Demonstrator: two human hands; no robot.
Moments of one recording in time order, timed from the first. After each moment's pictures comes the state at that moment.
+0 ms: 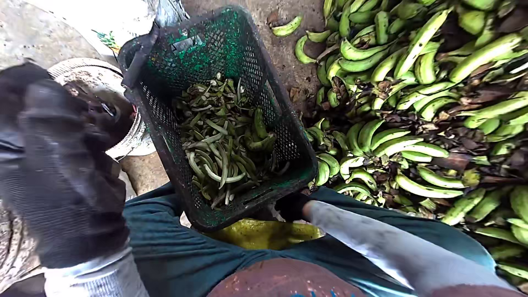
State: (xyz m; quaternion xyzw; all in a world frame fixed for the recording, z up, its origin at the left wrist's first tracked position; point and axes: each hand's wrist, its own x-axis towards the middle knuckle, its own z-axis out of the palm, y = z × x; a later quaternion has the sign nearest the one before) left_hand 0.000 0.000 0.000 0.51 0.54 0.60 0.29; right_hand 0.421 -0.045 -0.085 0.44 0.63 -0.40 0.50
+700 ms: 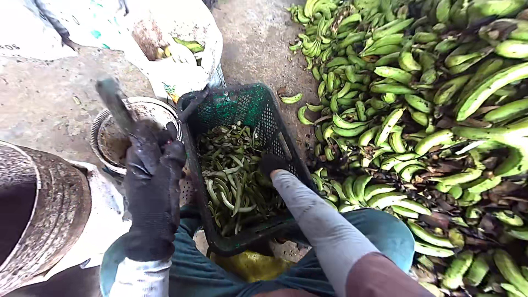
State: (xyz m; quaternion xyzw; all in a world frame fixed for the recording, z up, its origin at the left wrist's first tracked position) left_hand 0.079 -0.017 0.072 0.35 0.61 0.64 0.31; right_hand 0.307 0.130 -0.061 0.72 0.62 -0.26 0.17
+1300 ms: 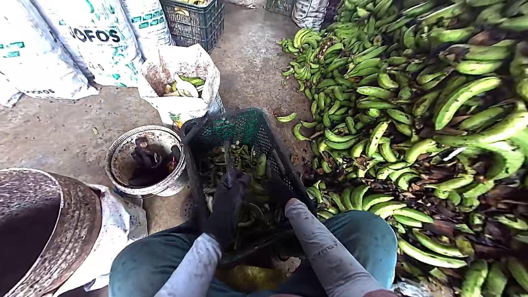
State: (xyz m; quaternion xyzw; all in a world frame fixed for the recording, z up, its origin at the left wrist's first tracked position) left_hand 0.177 0.008 0.015 0.29 0.55 0.53 0.58; right_hand 0.349 0.093 -0.049 0.65 0.61 -0.44 -0.11
